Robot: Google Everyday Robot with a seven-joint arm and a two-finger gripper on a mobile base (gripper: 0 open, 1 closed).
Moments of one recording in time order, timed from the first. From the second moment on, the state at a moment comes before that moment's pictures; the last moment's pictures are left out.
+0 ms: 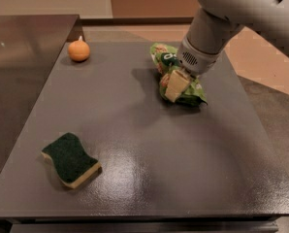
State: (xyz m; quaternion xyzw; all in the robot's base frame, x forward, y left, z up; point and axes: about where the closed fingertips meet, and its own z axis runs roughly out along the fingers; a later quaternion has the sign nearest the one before) arm 0.556 -0.103 0.869 -0.41 0.90 0.05 0.14
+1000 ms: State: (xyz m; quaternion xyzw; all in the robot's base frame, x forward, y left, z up) arm 0.557 -0.111 0.966 -0.46 0.86 0.03 0.20
